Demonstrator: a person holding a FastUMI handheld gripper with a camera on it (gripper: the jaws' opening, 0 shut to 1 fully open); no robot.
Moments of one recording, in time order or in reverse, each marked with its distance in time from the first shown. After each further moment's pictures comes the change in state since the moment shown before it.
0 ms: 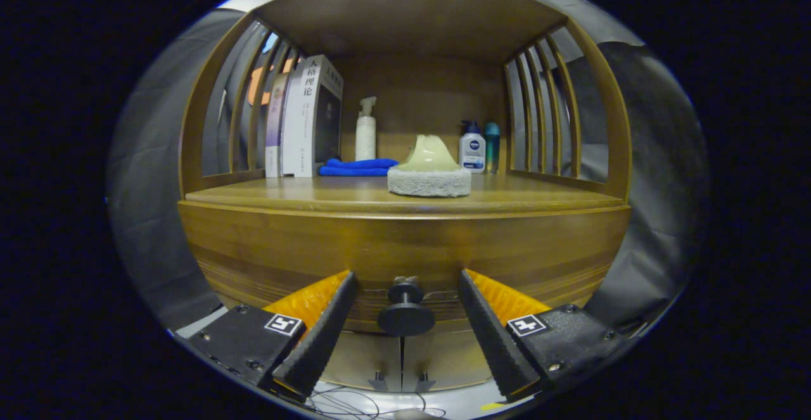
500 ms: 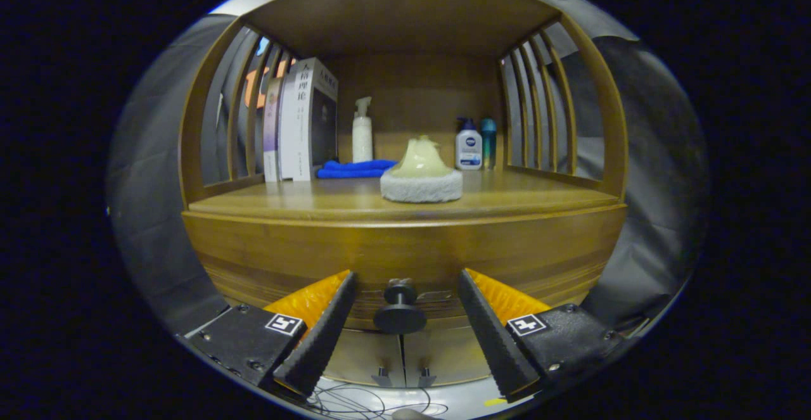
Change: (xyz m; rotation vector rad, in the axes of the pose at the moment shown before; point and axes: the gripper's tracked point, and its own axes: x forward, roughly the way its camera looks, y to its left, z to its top) arm -0.028 -0.012 0.026 0.041 -0.023 0.011
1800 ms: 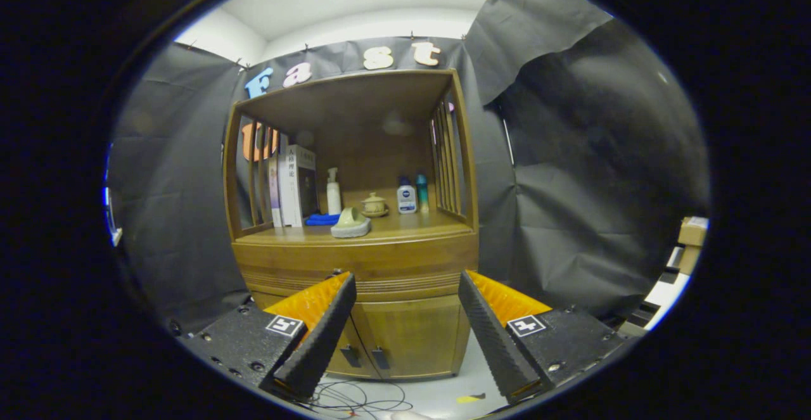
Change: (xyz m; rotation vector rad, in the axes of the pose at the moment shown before) arm -0.194 -0.115 0.014 0.077 -0.128 -0.022
